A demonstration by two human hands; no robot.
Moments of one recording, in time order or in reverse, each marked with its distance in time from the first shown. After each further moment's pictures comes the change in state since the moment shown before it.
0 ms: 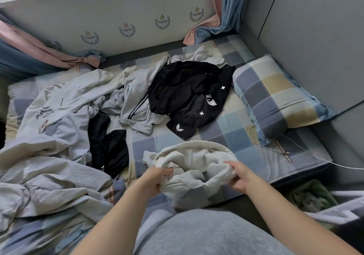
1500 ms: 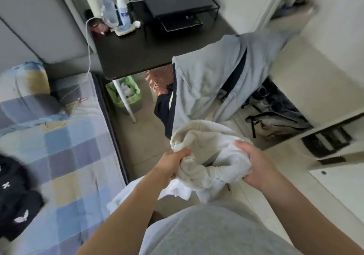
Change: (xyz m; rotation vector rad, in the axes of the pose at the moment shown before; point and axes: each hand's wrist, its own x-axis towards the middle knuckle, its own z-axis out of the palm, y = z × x) left_hand -0.183 -0.297 0.030 1.511 -1.033 -0.039; right_hand -0.295 0.569 0.043 1.572 0.852 -0.502
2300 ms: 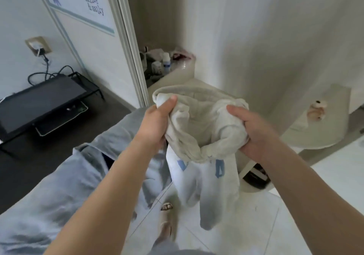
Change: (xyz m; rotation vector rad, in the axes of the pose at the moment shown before) left_hand 0.103 0.328 0.452 0.184 -0.360 0.581; right_hand 0.037 -0.401 -0.219 0.235 0.053 -0.508
